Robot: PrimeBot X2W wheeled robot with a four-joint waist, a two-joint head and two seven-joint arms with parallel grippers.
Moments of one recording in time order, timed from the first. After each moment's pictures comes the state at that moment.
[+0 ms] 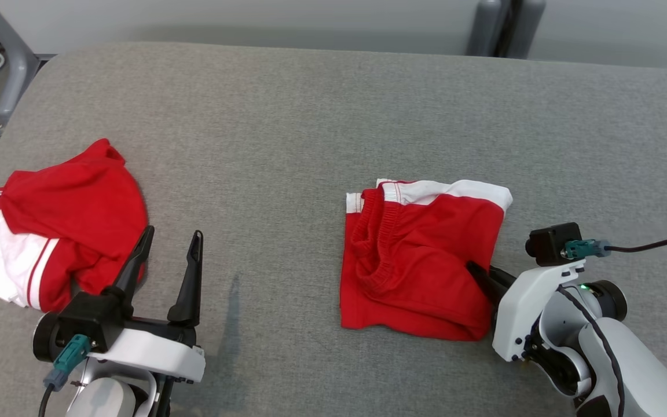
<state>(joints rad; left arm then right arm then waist) -0.15 0.26 -0.30 0.14 -0.42 0.08 -0.26 -0.38 -0.20 0.39 0.40 0.54 0.13 0.31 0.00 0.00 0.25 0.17</state>
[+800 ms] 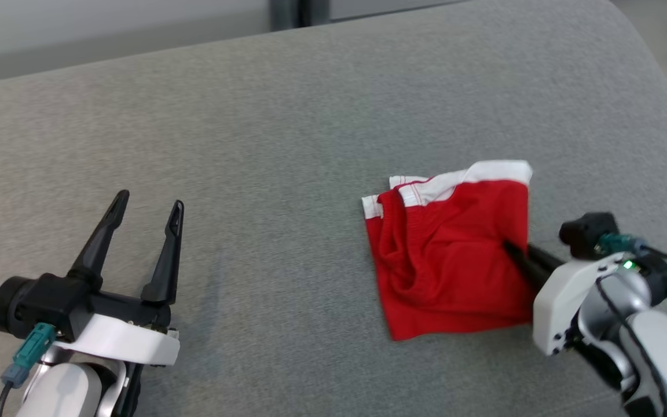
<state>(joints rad) -0.16 0.35 -0.27 -0.02 -0.38 0.07 -0.21 -0.35 -0.33 0.40 0.24 0.45 0.13 0.29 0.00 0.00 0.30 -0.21</state>
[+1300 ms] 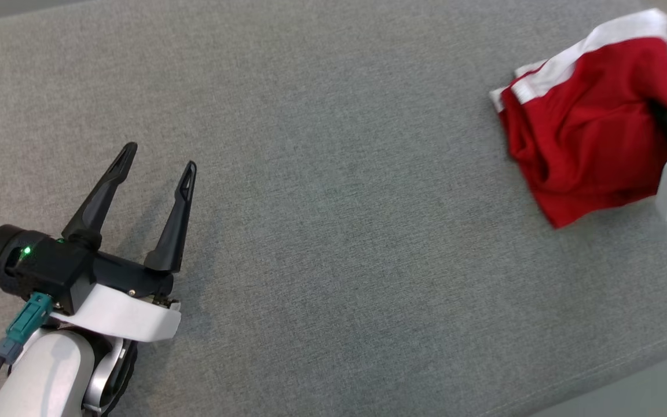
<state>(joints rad) -0.25 0.41 -0.30 -0.12 -0.34 0.04 -0.14 -0.70 -0.53 0.36 0.50 0.45 0.13 0.17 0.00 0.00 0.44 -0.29</state>
